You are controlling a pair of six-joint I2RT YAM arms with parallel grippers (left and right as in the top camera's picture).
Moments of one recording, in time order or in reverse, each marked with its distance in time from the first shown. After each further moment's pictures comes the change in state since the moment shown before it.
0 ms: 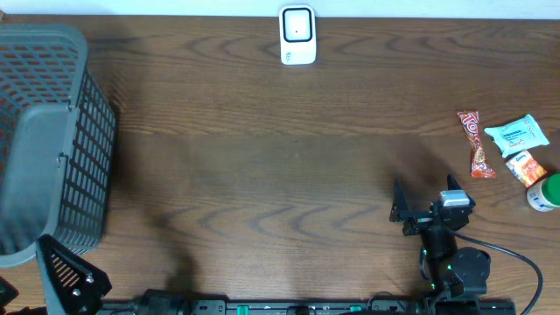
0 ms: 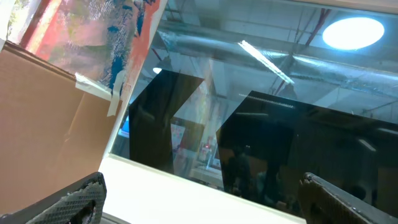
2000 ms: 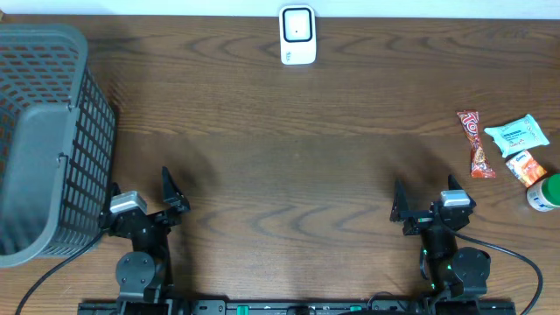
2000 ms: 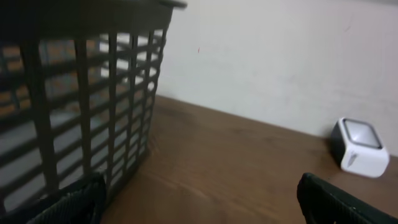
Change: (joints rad) left arm 0.067 0.000 -0.790 0.142 0.053 -0.072; right arm 0.000 0.000 0.000 -0.001 0.006 0.000
